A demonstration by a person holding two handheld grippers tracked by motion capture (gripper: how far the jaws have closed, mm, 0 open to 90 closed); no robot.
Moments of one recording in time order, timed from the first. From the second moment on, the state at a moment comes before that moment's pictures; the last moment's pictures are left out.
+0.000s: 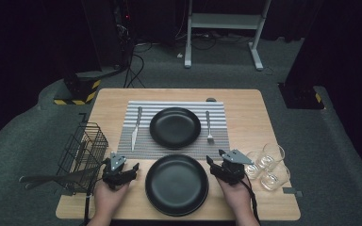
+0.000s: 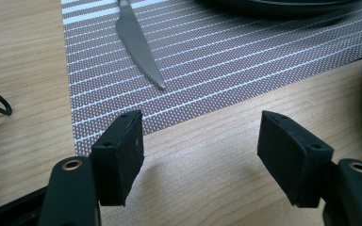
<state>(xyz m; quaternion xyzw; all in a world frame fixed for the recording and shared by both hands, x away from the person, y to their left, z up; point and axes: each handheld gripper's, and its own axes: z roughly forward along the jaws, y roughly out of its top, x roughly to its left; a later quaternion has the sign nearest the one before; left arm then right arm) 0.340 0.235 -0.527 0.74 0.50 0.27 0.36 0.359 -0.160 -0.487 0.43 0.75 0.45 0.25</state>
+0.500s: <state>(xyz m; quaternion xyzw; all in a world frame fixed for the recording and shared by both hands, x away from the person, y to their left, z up) 0.346 0.237 -0.529 0.74 0.52 0.25 0.34 0.353 -0.167 -0.478 0.43 0.74 0.46 0.25</state>
